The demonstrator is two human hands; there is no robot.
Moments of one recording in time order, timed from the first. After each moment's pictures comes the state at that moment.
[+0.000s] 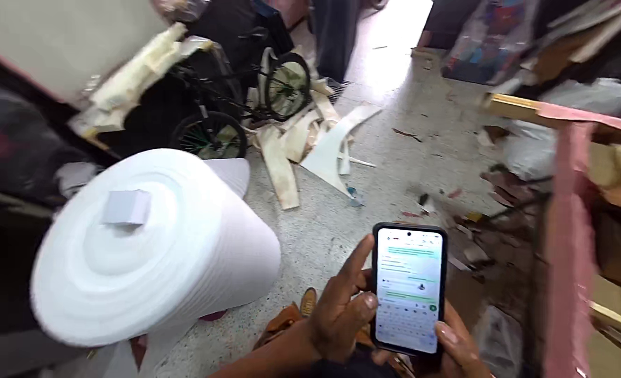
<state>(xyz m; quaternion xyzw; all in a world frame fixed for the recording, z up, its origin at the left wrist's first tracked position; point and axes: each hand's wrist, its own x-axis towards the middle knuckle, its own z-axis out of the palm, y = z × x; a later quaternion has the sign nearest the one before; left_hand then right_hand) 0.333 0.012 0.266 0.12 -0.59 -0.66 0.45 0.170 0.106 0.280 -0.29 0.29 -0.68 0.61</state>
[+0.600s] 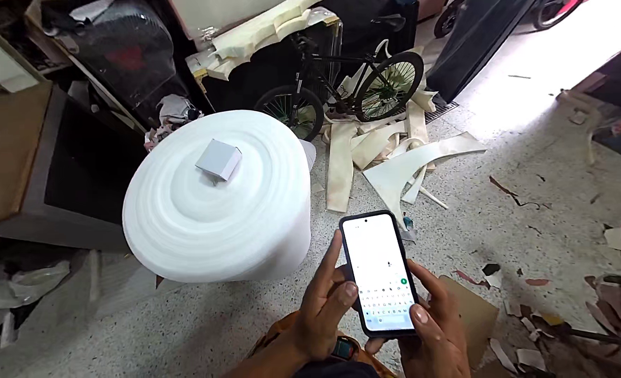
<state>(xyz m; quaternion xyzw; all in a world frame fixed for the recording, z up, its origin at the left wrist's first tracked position) 0.521 -0.019 0.243 0.28 -0.47 -0.55 0.63 0.344 -0.025 0.278 -0.43 0.30 -0.54 0.66</state>
